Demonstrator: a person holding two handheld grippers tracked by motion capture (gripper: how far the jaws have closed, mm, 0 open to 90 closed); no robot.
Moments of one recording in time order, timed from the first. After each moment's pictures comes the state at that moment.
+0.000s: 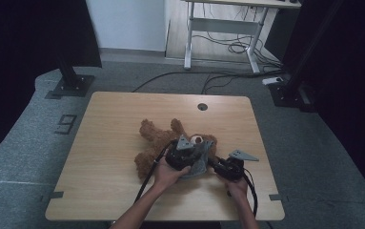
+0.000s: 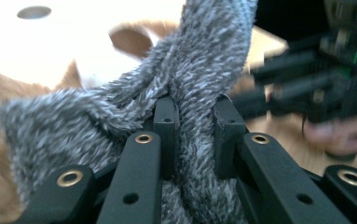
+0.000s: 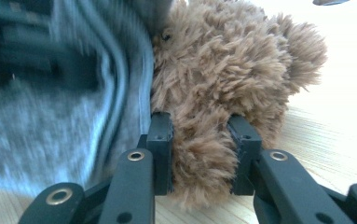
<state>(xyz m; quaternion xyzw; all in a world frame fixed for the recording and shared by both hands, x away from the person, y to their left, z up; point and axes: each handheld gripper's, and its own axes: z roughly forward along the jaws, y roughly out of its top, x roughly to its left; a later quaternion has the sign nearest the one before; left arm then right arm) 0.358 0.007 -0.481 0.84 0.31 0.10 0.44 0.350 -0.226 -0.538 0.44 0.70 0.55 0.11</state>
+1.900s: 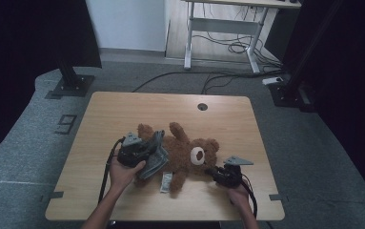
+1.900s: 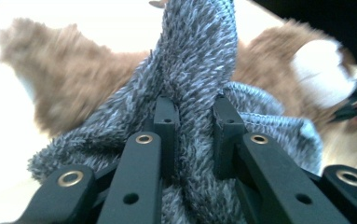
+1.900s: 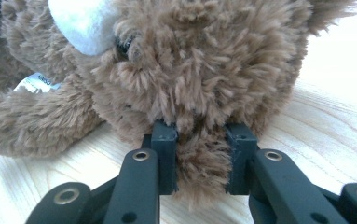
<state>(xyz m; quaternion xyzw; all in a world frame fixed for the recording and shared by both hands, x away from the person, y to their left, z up) 0.354 0.142 -0.456 0.77 0.41 0.15 0.46 0.335 -0.221 -0.549 0.44 0.75 0.49 0.10</state>
